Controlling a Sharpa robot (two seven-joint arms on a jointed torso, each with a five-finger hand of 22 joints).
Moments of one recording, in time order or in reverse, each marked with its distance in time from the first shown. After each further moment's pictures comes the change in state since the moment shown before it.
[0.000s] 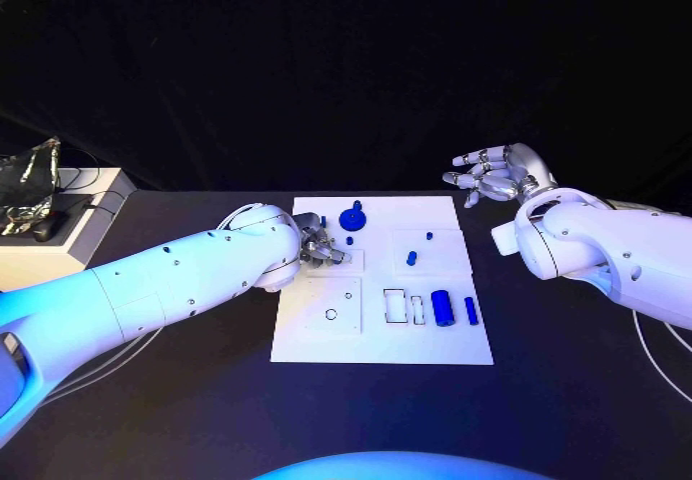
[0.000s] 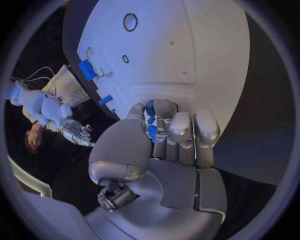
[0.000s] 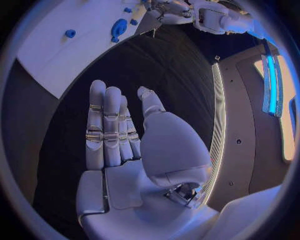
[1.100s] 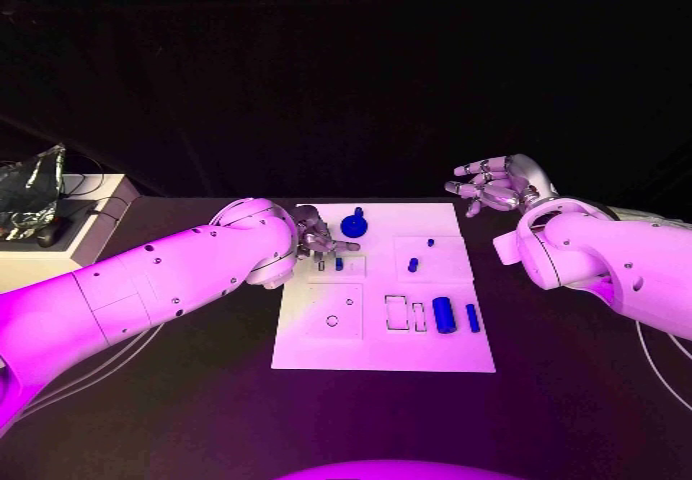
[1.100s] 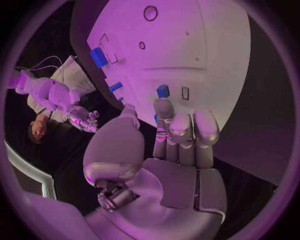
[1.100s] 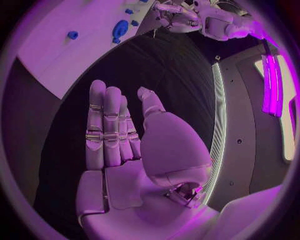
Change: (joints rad) left arm -0.002 -0.049 0.073 0.072 0.024 -0.017 -0.007; left_hand -0.111 -0.098 0.088 0.111 -0.421 0.000 0.000 0.004 0.000 0.000 0.000 0.000 0.000 0.000 0.000 0.005 0.005 0.000 0.007 -0.007 -0.008 0.018; right arm -0.007 -0.003 0.000 0.000 0.001 0.000 0.002; right_hand -0.004 0.004 0.000 0.000 0.010 -0.002 -0.003 0.000 0.000 -0.002 -0.002 0.000 -0.001 0.000 0.000 0.000 0.000 0.000 0.000 0.000 0.004 -0.002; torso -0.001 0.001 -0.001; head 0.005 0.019
